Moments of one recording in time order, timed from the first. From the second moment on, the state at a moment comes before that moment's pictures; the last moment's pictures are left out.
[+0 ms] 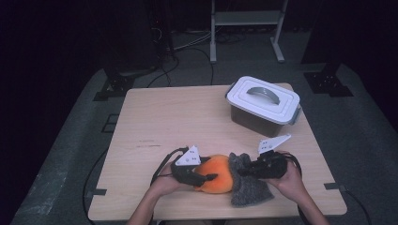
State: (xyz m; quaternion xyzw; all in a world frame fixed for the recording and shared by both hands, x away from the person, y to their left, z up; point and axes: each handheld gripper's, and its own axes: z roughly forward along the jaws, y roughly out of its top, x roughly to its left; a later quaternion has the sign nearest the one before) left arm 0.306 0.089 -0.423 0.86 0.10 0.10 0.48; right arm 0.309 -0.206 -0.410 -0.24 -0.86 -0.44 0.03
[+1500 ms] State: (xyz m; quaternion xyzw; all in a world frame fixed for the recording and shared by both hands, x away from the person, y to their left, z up) left arm 0.309 0.090 -0.438 0.87 0.11 0.08 0.47; right arm 0.308 -0.211 -0.415 -0.26 -0.87 -0.42 0.03
